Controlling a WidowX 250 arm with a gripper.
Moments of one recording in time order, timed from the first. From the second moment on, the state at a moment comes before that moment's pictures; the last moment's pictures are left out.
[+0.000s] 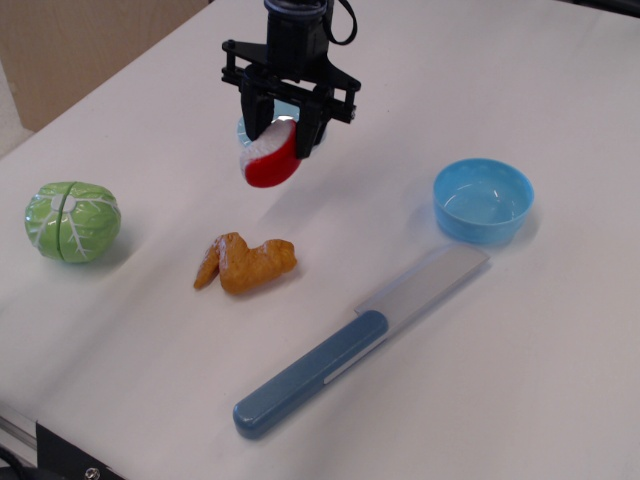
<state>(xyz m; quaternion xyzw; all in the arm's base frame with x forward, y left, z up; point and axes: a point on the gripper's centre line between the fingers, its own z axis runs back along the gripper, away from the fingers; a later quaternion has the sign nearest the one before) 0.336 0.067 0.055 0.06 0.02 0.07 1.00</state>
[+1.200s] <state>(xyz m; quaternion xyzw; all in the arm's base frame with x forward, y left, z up) 0.305 0.099 0.025 0.07 0.05 0.12 0.99</state>
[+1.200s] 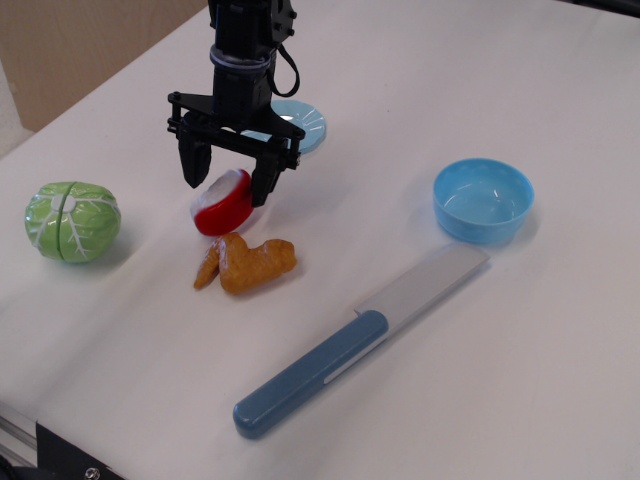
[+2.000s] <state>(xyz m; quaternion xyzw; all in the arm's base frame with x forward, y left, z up) 0.306 0.088 0.066 0.05 0.02 0.16 0.99</state>
